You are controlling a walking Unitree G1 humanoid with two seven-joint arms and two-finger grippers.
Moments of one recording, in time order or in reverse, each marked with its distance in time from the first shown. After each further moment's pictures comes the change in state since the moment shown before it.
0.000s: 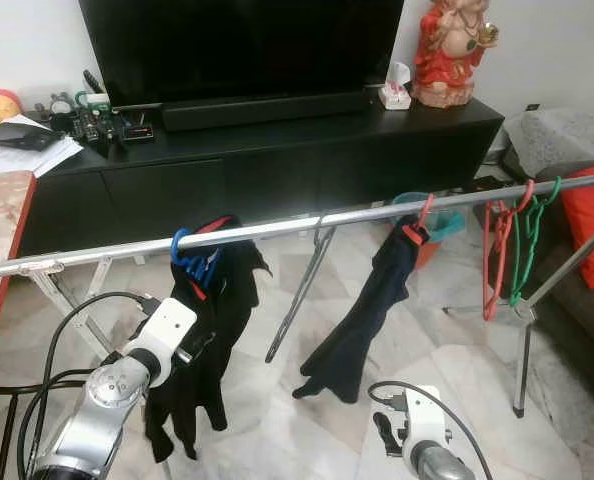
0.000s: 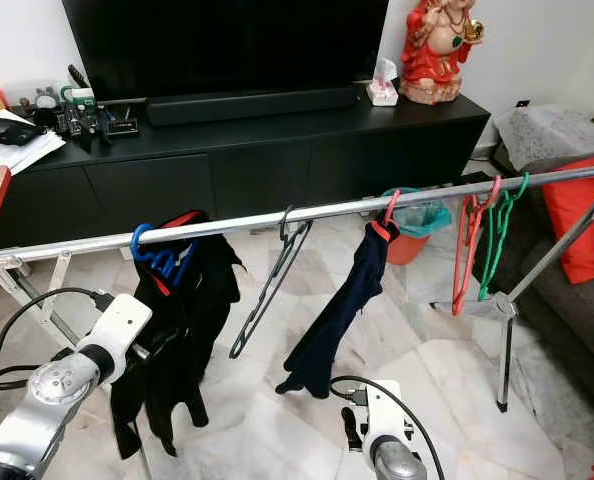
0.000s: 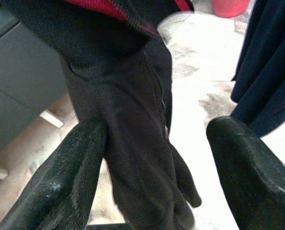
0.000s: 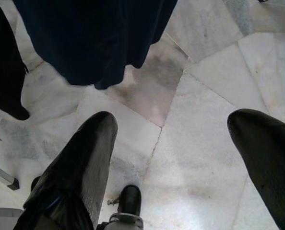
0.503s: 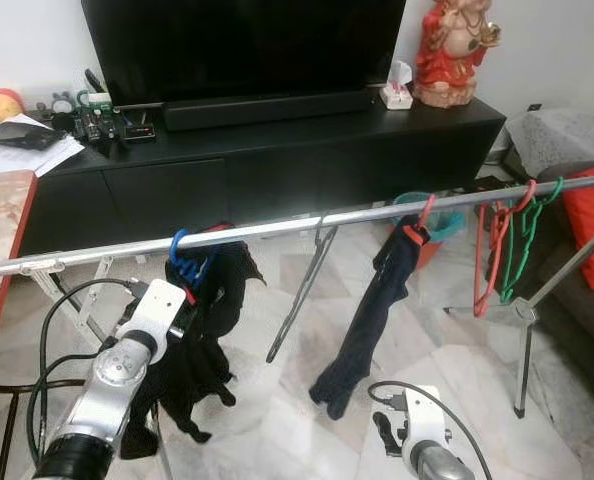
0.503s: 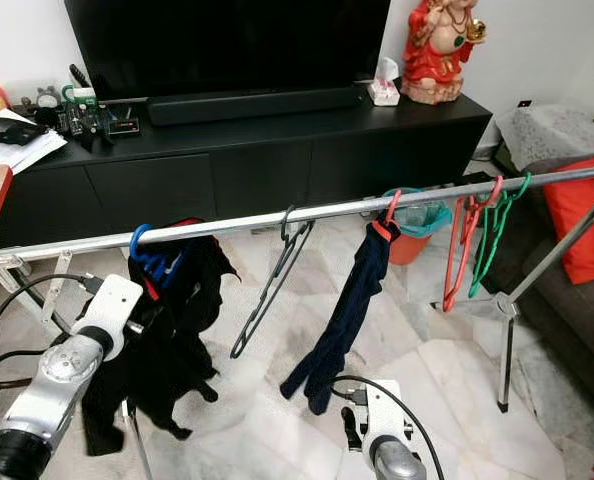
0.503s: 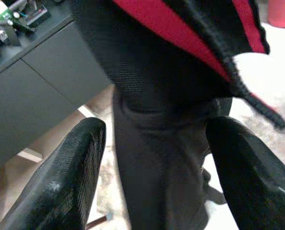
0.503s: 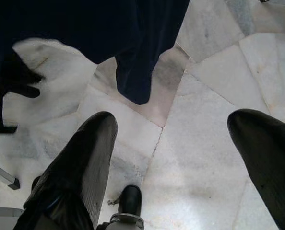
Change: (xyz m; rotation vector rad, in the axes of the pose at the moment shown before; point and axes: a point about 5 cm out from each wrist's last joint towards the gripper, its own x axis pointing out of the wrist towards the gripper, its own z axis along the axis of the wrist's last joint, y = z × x) left arm 0.021 0.020 0.003 -0.034 -0.010 0.198; right arm 0.000 0.001 0.000 0.001 0.000 0.001
